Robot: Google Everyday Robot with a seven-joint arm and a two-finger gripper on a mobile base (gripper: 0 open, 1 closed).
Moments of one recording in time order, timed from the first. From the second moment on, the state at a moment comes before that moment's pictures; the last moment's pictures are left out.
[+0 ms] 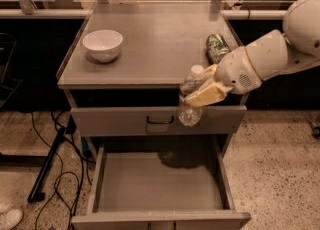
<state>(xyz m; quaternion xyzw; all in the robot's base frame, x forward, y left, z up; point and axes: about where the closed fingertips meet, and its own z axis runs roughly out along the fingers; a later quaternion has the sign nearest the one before) 0.520 -0.090 0.863 -0.57 0.72 0.26 0.31</state>
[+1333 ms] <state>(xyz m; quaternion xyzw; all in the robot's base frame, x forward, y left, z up) 0.574 -0.121 0.960 -0.57 0.70 0.27 0.33</state>
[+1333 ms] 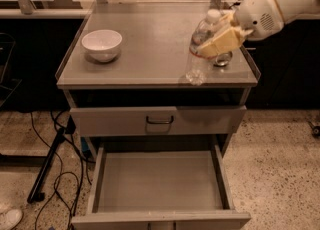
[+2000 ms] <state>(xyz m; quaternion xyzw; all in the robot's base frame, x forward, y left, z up) 0.585 -0.121 0.958 -0.56 0.70 0.29 0.33</state>
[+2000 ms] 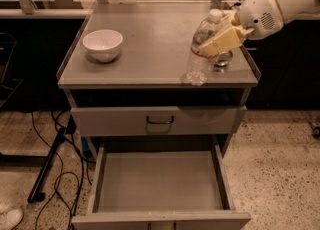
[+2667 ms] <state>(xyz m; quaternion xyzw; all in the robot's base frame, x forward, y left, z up) 0.648 -0.110 0.997 -0.56 0.69 0.30 0.35</state>
